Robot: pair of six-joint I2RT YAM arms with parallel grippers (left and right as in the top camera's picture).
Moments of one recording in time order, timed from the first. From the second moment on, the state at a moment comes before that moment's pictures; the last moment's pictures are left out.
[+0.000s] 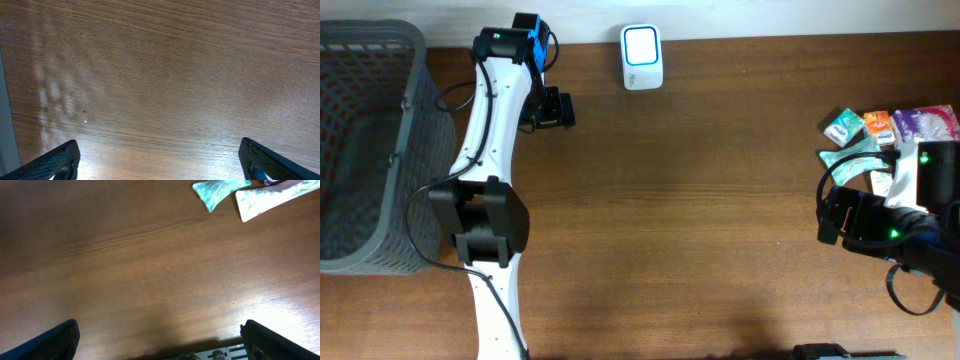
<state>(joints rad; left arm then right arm) -0.12 2.36 2.37 -1.52 -0.09 -0.29 -0.01 1.15 1.77 -1.69 0.00 0.27</state>
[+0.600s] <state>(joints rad) -0.12 2.36 2.37 -1.52 -0.09 -0.29 -0.01 1.11 1.75 -1.69 -0.01 0.23</state>
